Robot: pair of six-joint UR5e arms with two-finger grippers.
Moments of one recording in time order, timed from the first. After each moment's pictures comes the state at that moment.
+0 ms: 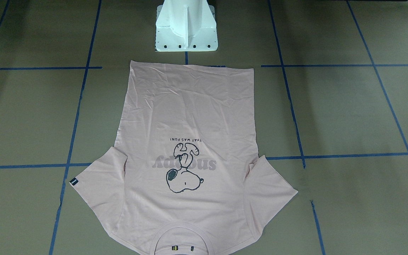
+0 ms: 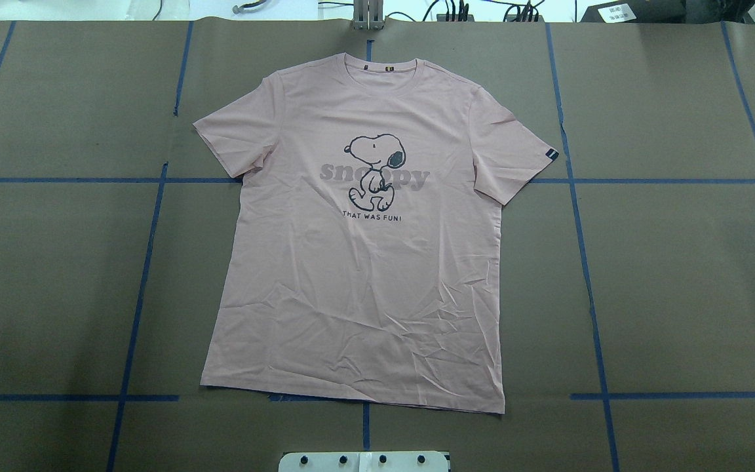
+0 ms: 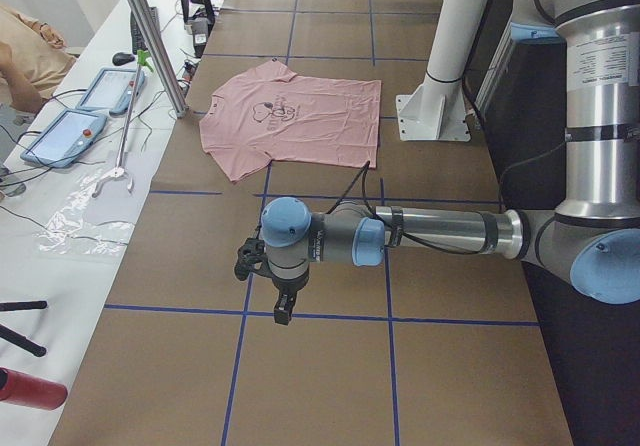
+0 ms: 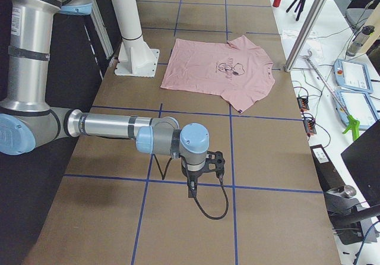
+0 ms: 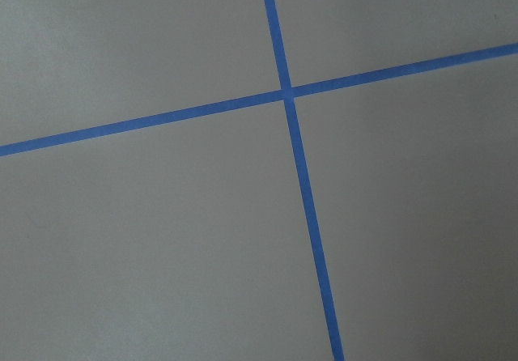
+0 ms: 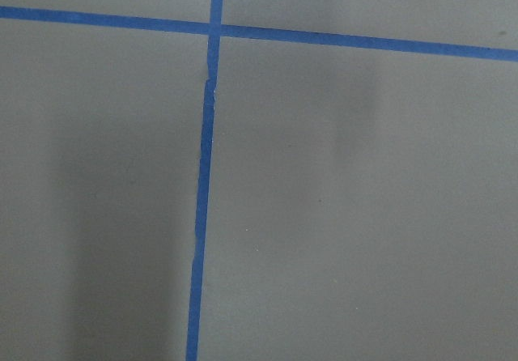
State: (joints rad) left arm -1.56 -1.46 -1.72 -1.61 -2.33 0.14; right arm 1.61 -1.76 1.74 -1.60 2.29 -0.12
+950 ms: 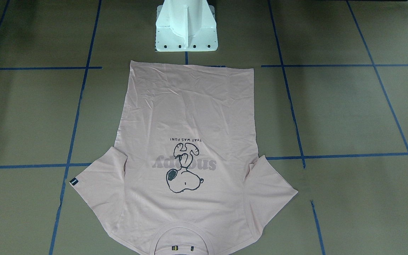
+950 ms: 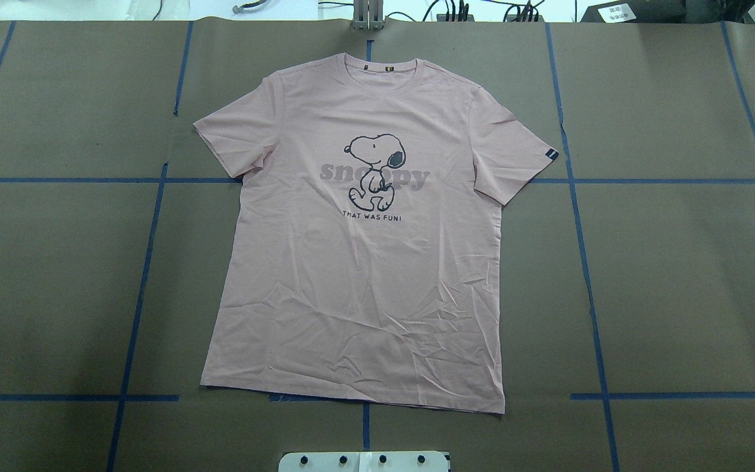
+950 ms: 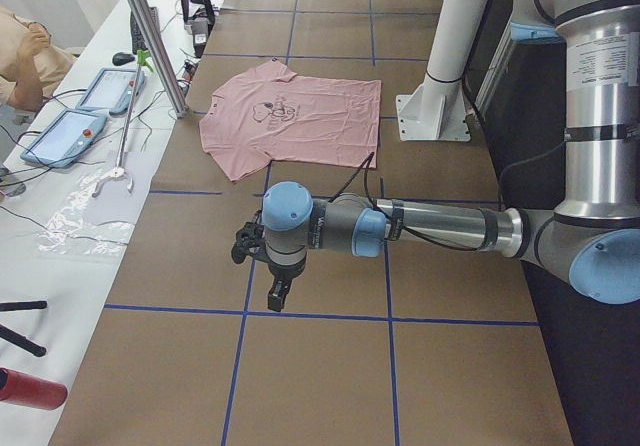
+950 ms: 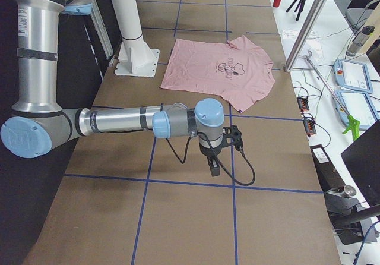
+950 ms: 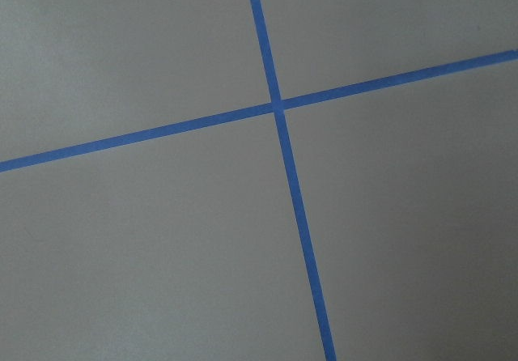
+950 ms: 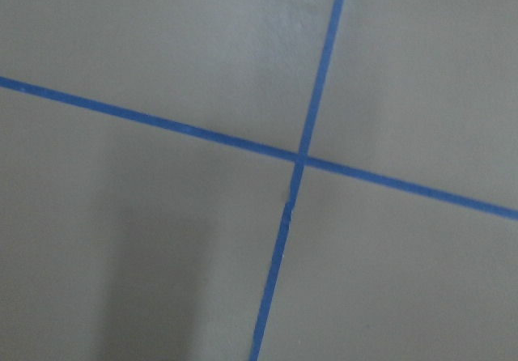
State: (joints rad) left arm -1.56 -1.46 -1.75 -1.71 -2.32 0.14; right arm 1.55 -1.65 1.78 -1.49 2.30 -0.12
